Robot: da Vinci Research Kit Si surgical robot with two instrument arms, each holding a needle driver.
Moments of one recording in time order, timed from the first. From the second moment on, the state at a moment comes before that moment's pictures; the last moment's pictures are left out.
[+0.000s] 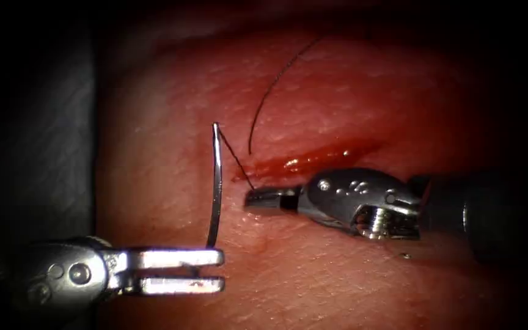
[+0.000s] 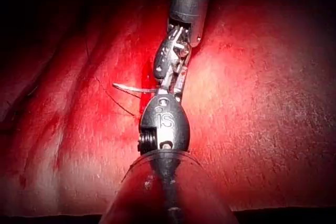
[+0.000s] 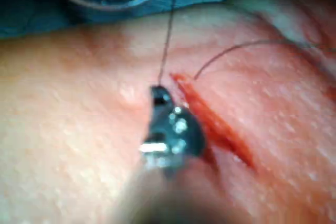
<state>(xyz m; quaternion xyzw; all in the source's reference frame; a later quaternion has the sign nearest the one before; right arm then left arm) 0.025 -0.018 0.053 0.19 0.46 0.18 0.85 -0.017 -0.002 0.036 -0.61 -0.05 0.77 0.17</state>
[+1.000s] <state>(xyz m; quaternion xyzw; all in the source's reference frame) 0.028 -0.017 0.041 0.20 0.49 0.16 0.83 -0.013 -0.001 0.040 -0.55 -0.01 0.81 0.22</state>
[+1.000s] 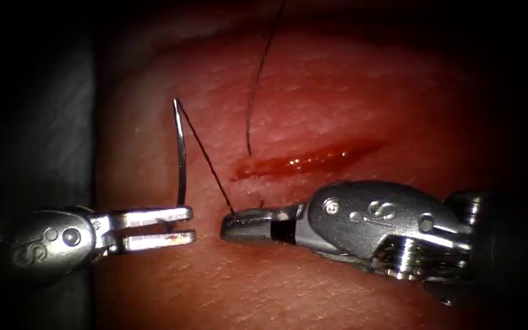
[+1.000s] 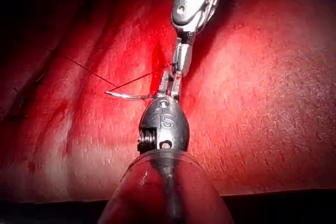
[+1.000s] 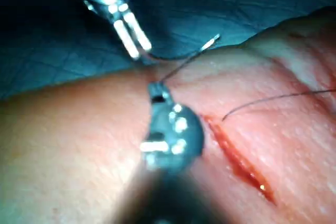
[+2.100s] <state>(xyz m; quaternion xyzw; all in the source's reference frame) 0.025 -0.019 0.050 0.05 0.43 0.08 0.90 -0.012 -0.001 0.040 -0.54 0.00 0.81 0.24</state>
